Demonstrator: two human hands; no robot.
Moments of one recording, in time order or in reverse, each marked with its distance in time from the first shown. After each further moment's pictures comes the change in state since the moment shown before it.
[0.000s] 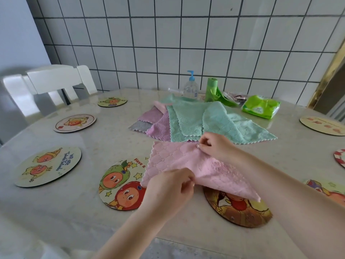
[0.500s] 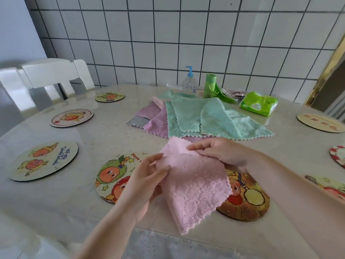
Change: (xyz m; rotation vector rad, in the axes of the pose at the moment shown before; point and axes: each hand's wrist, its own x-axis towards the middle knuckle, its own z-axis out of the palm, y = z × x) left_hand -0.010 -0.012 -0.022 -1.233 0.032 -0.683; right_hand -0.048 -0.021 -0.014 0.537 -0.336 0.114
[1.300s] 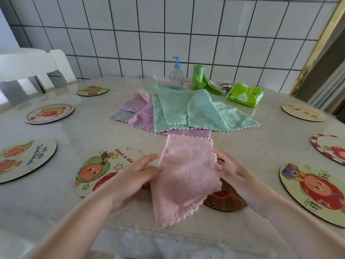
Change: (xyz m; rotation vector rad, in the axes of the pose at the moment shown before) left_hand 0.015 0.002 -0.005 0.373 -0.254 -0.166; right_hand -0.077 0.063 0.015 0.054 0.282 -0.085
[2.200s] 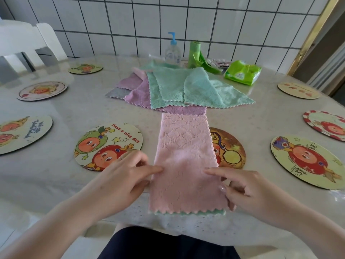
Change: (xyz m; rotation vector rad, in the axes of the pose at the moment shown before) left_hand -0.056 -0.036 -0.008 1.197 0.023 0.685; right_hand -0.080 0.007 0.008 -0.479 -0.142 -0.144
